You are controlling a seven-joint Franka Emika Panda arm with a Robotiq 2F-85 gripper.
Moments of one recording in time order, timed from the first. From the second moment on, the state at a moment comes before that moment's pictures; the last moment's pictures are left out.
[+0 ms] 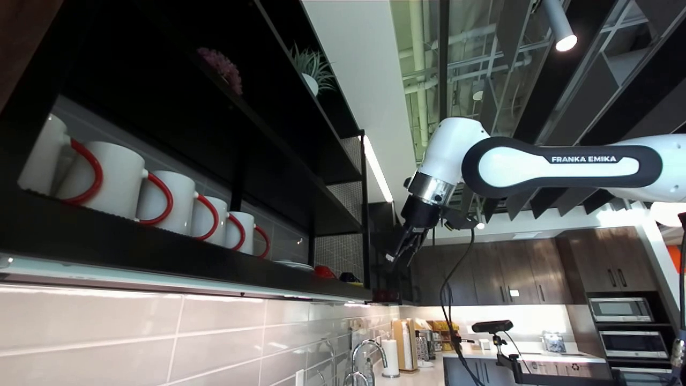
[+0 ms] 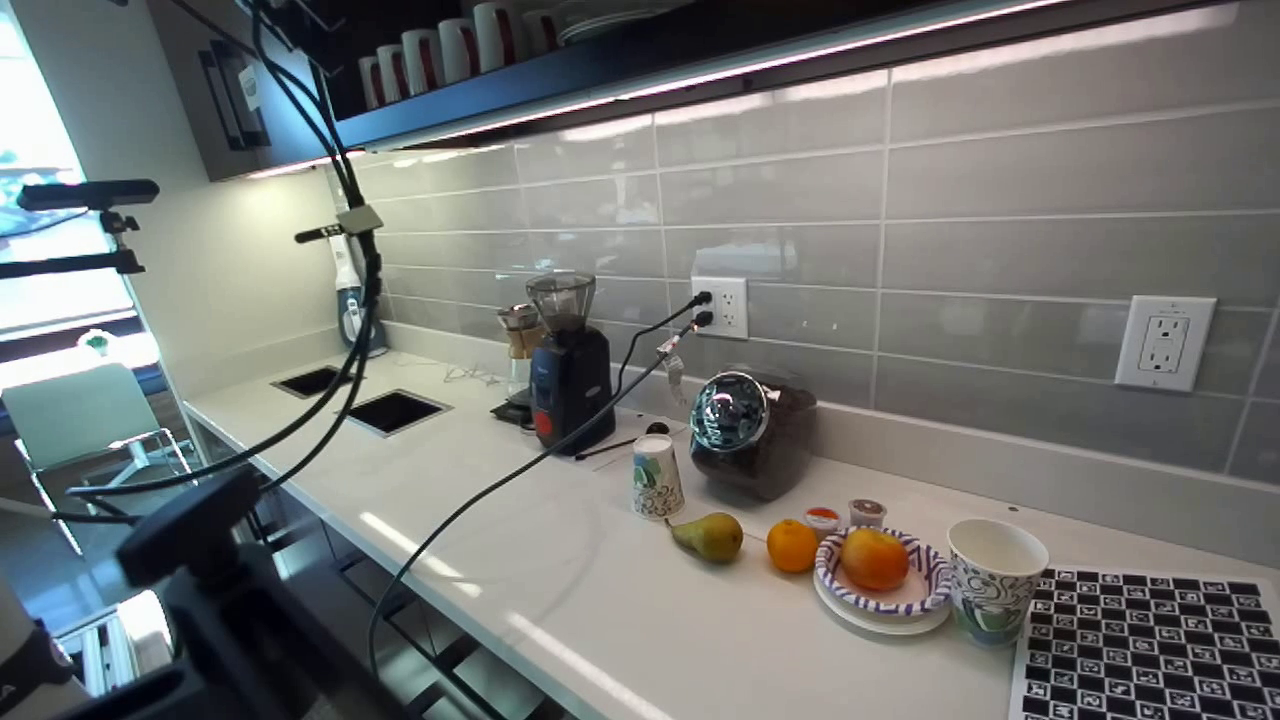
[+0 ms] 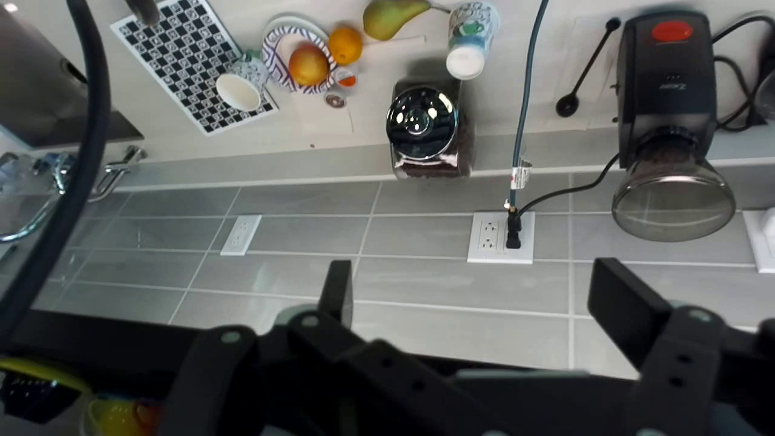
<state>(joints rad) -0.12 -0.78 0.15 -2.15 -0.29 1.97 0.26</state>
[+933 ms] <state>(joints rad) -0.12 -0.48 0.06 -1.86 -0.44 2.18 -0.07</state>
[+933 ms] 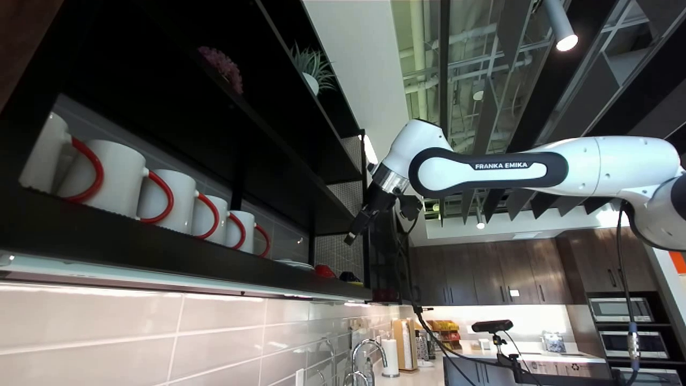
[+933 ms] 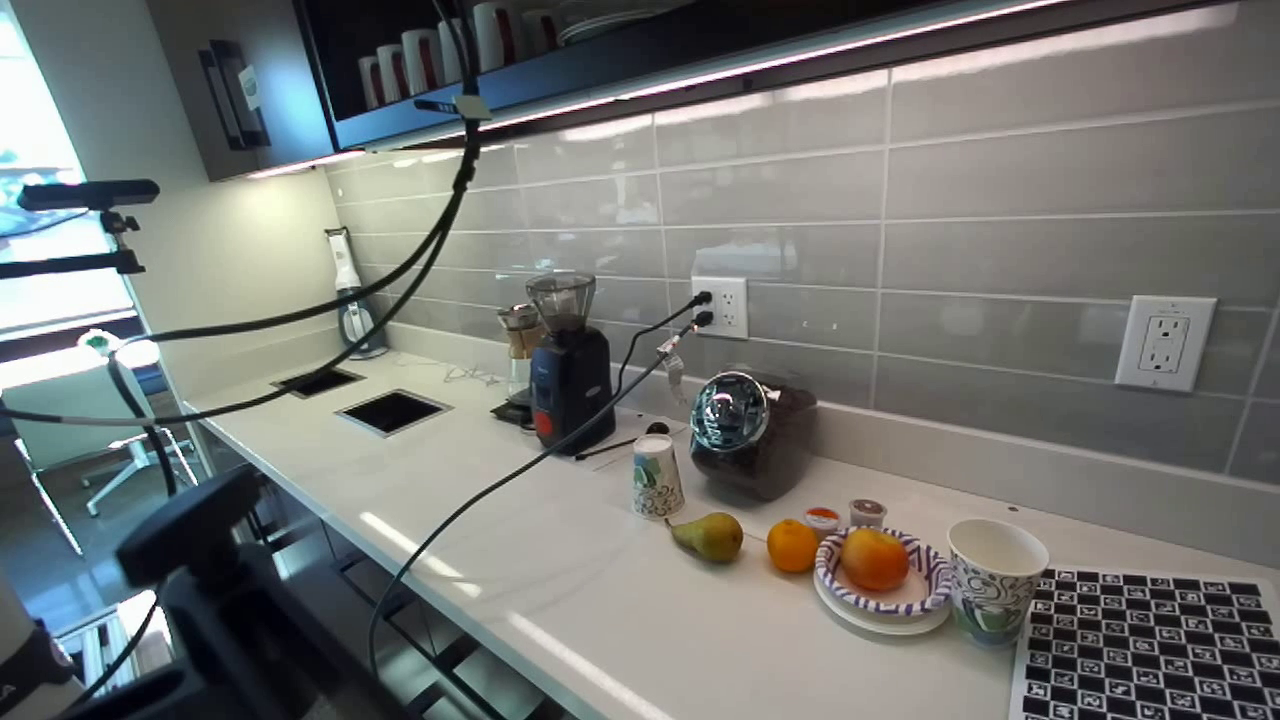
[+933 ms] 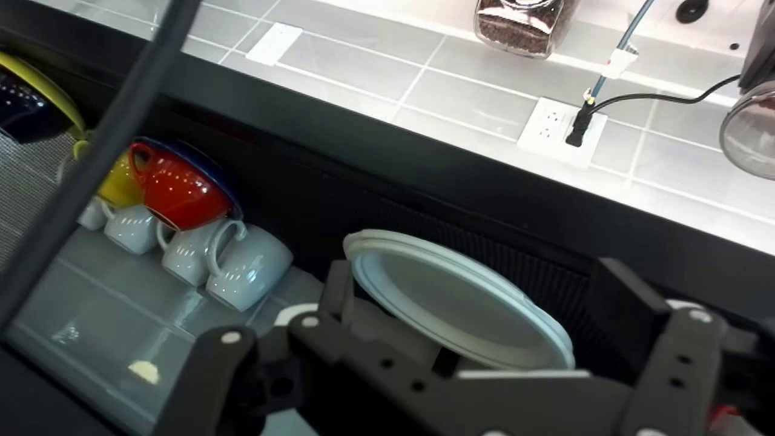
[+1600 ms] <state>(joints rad) -0.10 -0.47 0.06 -1.84 -0.43 2.19 -0.08</state>
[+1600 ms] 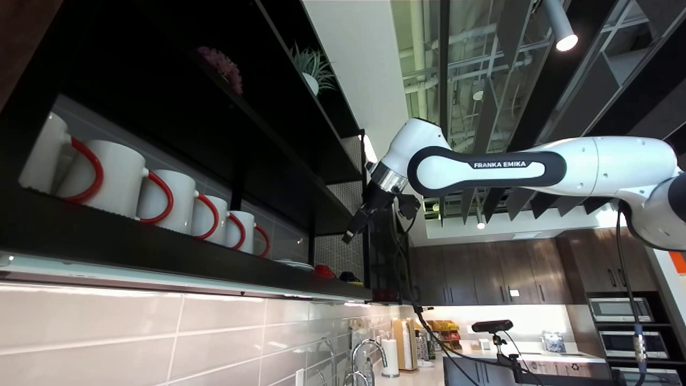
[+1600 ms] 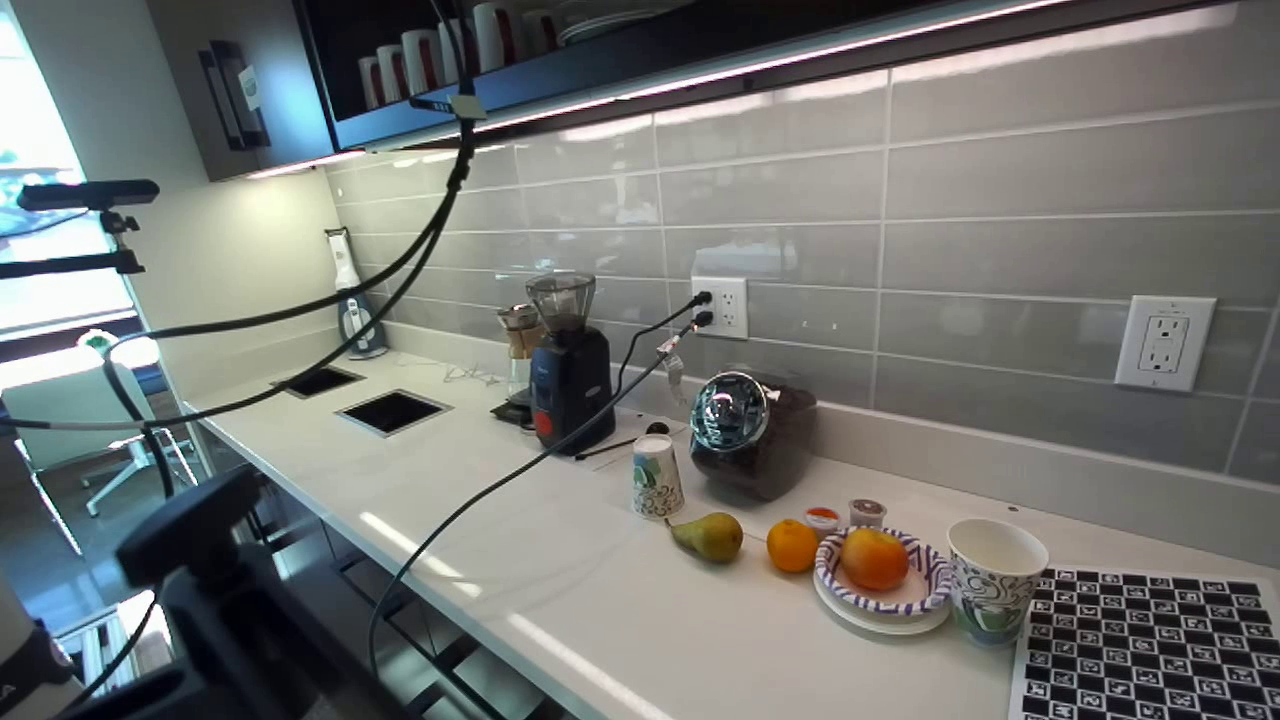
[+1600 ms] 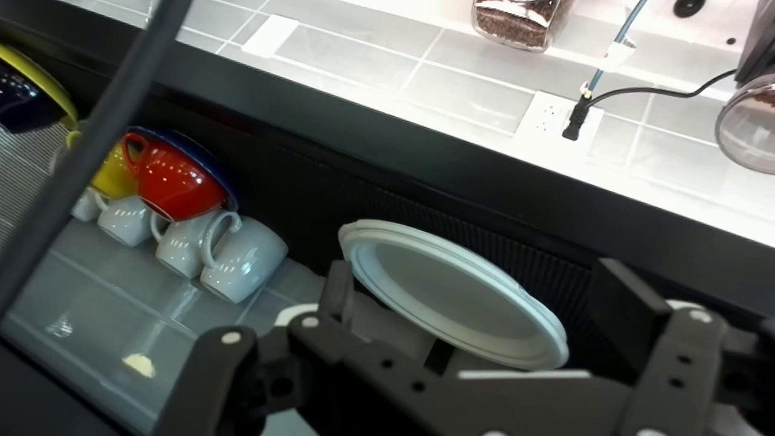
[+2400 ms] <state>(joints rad) 0.05 -0.35 -0.06 -1.79 -0.28 2.33 -0.48</state>
